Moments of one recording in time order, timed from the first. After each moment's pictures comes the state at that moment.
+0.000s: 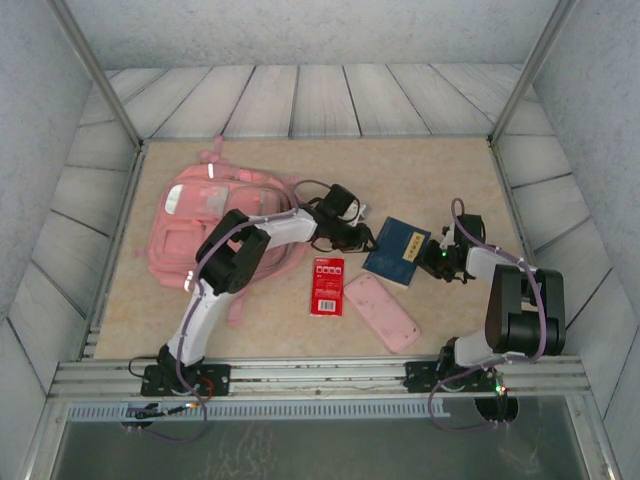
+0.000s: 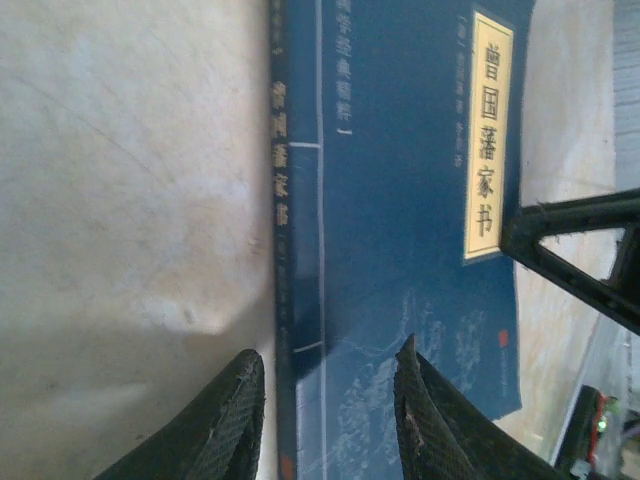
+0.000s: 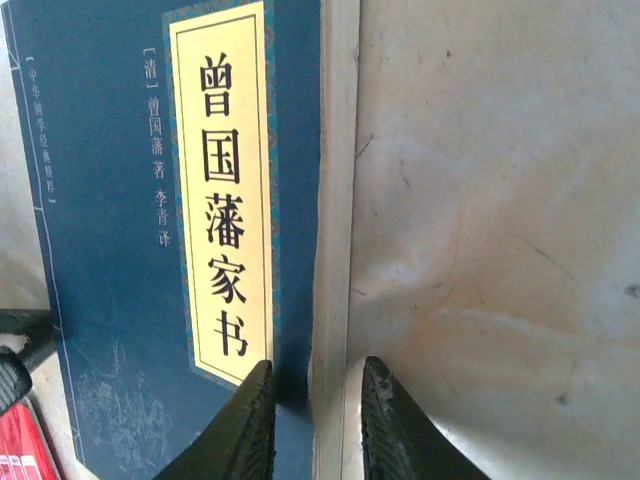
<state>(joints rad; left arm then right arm) -0.80 2.31 1.62 -0.22 0.67 -0.65 -0.13 1.46 0.60 -0.29 -0.34 0.47</state>
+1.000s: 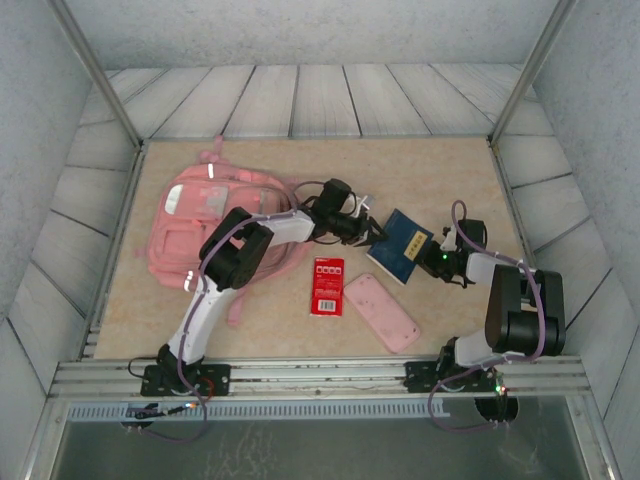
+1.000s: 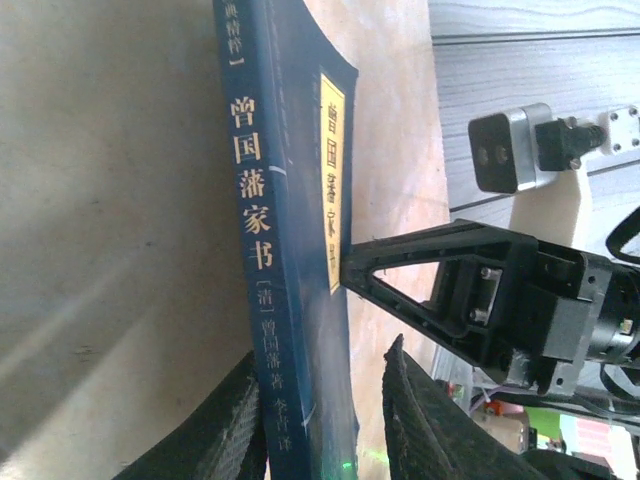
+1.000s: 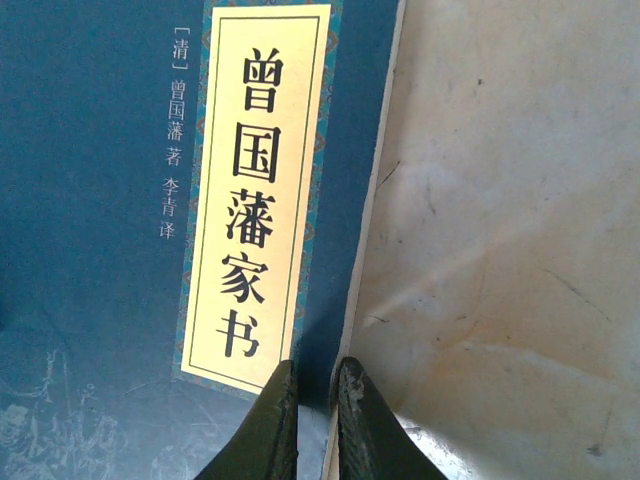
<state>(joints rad) -0.77 2.36 1.61 0.11 0.90 -0.88 -0.15 1.45 0.54 -0.16 -0.39 0.47</state>
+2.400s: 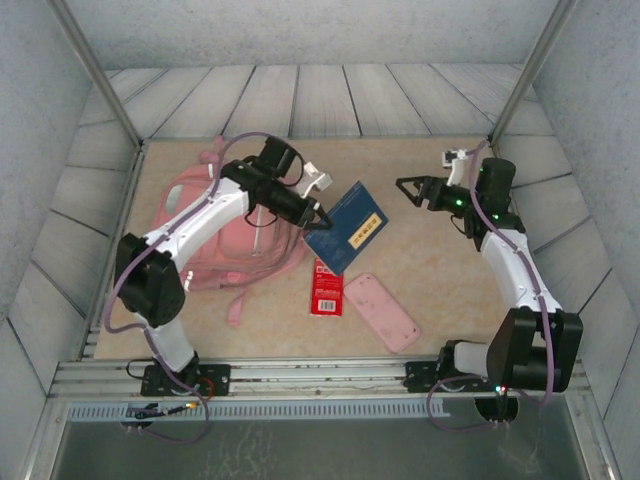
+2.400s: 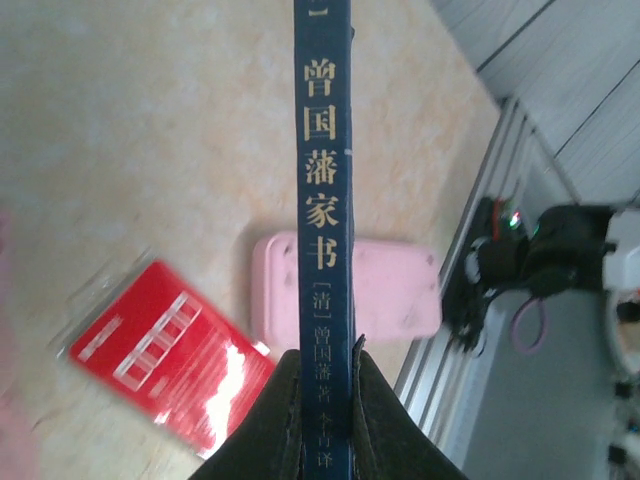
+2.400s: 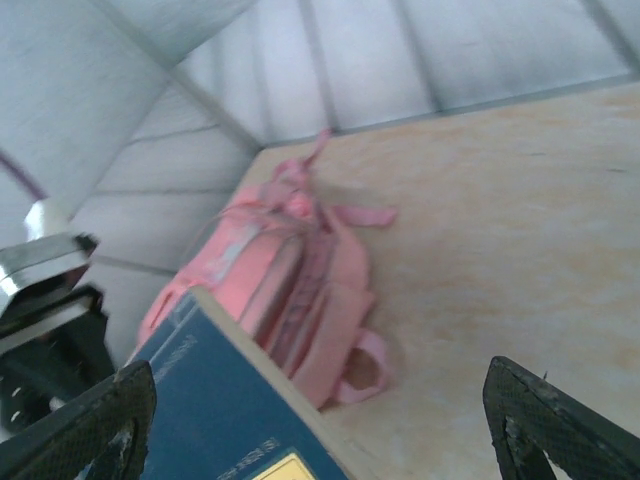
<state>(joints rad) -0.61 1.76 1.59 -0.90 0.78 -0.03 -0.07 1.26 0.95 -0.13 -0.87 0.29</state>
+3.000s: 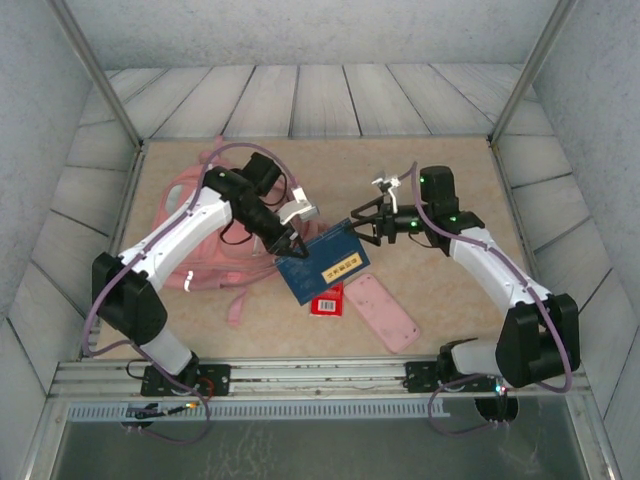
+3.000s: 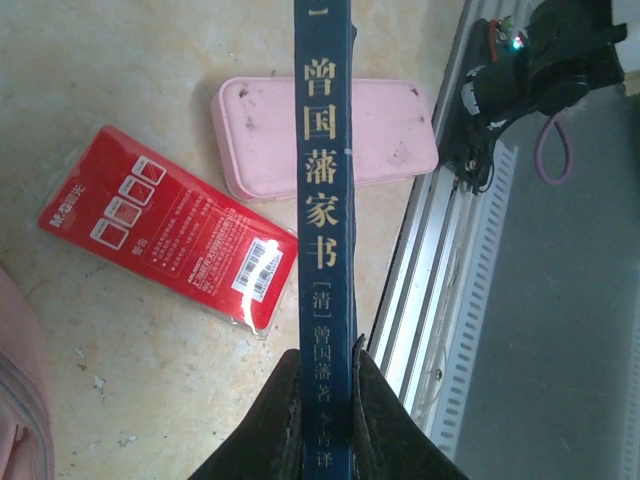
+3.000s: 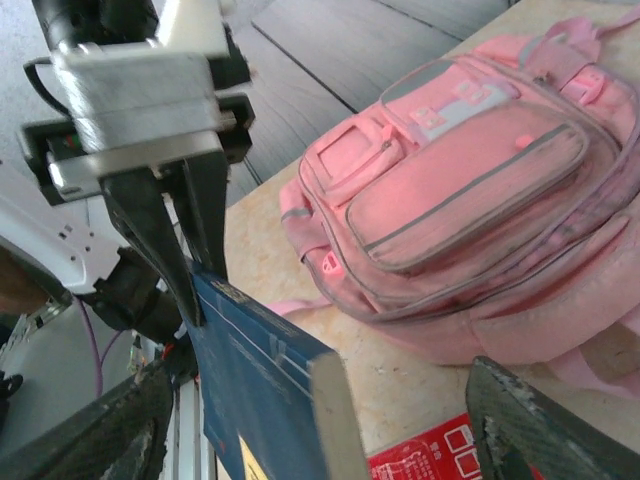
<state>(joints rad) -0.61 1.62 1.51 -1.19 0.78 0.35 0.25 1.30 0.94 -0.27 -1.03 -0.05</state>
